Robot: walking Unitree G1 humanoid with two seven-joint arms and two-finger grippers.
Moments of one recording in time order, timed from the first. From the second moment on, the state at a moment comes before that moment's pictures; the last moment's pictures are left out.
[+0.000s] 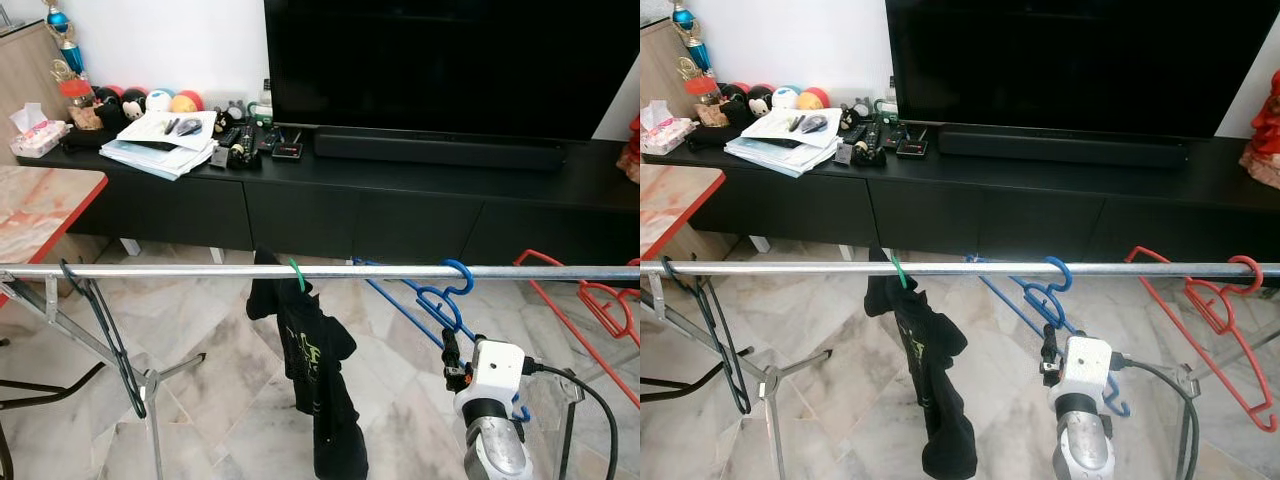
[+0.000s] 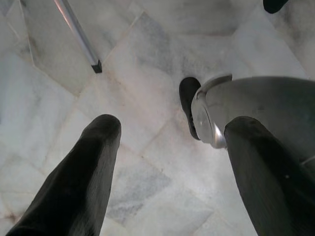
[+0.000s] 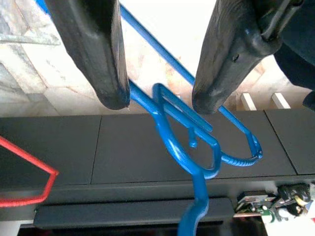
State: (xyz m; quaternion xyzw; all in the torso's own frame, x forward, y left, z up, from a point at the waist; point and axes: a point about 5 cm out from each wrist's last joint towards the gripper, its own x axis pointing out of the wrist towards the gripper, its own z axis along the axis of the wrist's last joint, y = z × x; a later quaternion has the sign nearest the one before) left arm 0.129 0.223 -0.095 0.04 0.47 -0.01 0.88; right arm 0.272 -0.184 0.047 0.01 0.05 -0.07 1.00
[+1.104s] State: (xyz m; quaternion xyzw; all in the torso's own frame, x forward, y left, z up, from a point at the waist) left arm 0.171 0.189 -0.087 0.04 0.44 -0.02 0.90; right arm 0.265 -0.192 0.045 0.01 0.06 -0.10 0.99
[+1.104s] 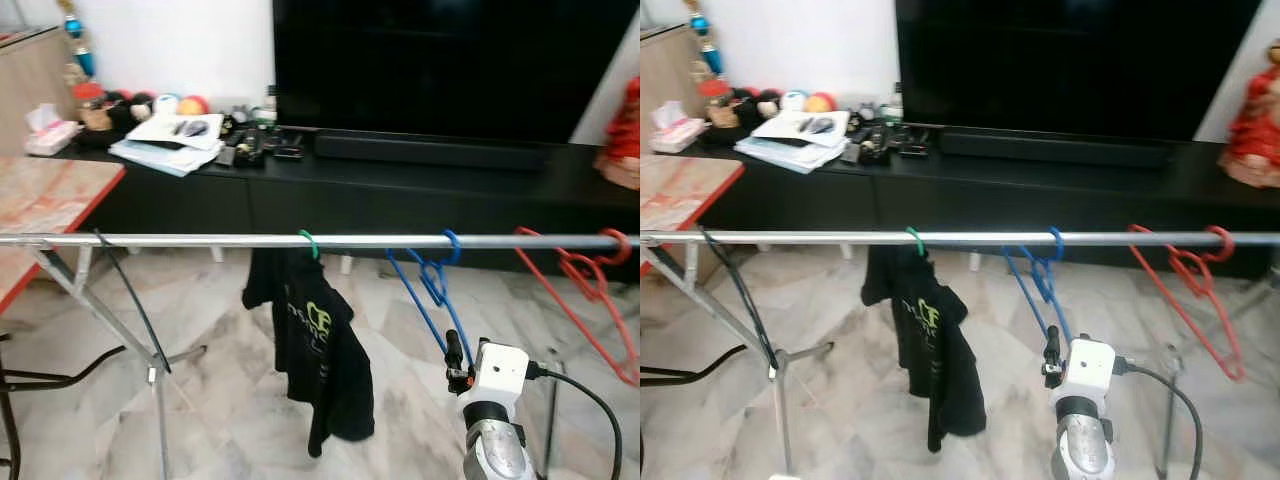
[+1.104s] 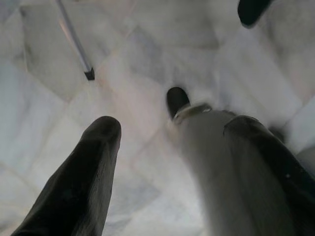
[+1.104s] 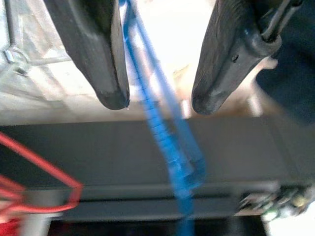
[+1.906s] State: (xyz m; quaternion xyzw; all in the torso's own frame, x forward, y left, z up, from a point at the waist) left arm 0.166 0.172 -0.092 0.04 0.46 -0.01 0.89; right arm 0.272 -0.187 0.049 0.02 0.06 -0.10 0.99
